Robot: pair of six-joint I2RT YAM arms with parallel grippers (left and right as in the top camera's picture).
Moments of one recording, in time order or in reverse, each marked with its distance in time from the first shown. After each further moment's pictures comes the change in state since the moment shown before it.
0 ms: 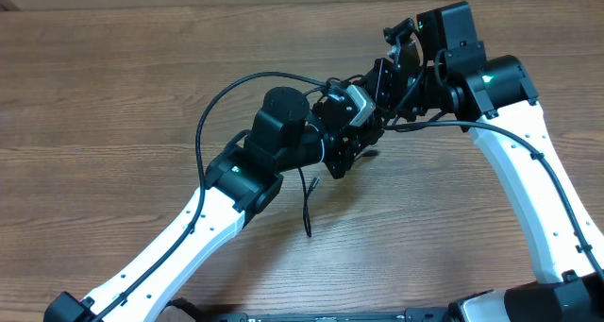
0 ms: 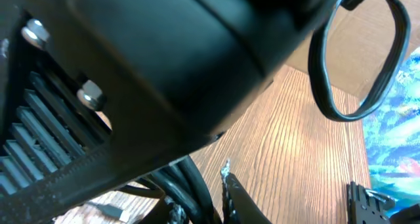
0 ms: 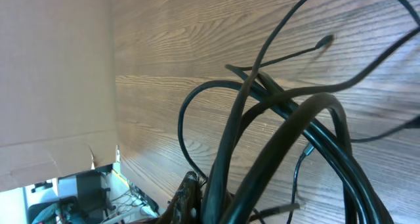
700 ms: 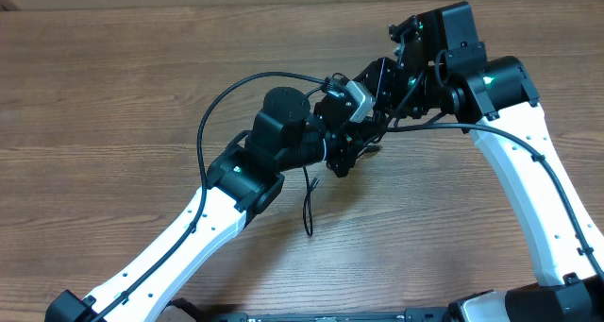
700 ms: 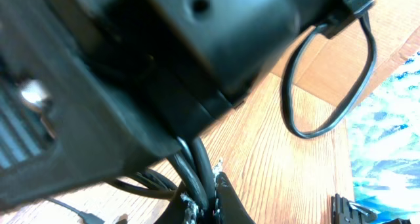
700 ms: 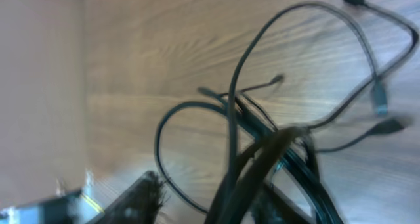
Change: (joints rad) left arm -0.003 0.004 -0.002 0.037 0.016 -0.076; right arm 0.000 -0.006 0.001 0.001 0.142 -0.009
